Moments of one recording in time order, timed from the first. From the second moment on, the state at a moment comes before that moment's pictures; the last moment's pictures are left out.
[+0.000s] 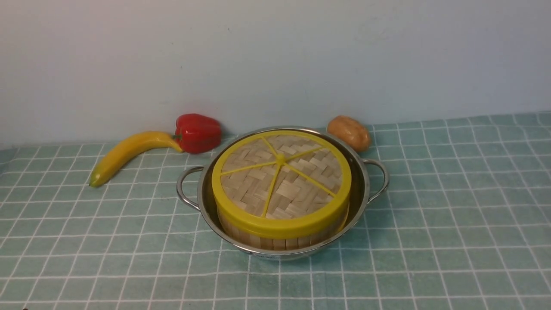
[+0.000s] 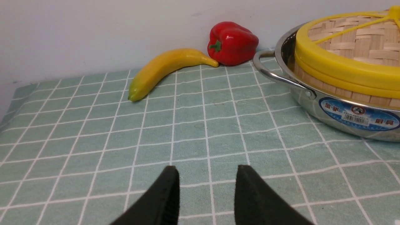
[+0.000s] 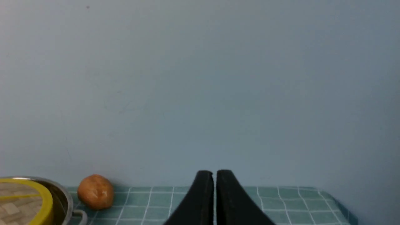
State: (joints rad) right arm -0.08 0.15 -0.34 0.19 0.34 -0.10; left arm -0.04 0.00 0.01 0.01 0.34 0.08
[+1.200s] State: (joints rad) right arm -0.08 0.00 0.01 0.13 0.32 -0.06; left arm -0.04 0.00 0.01 0.01 0.34 0.08
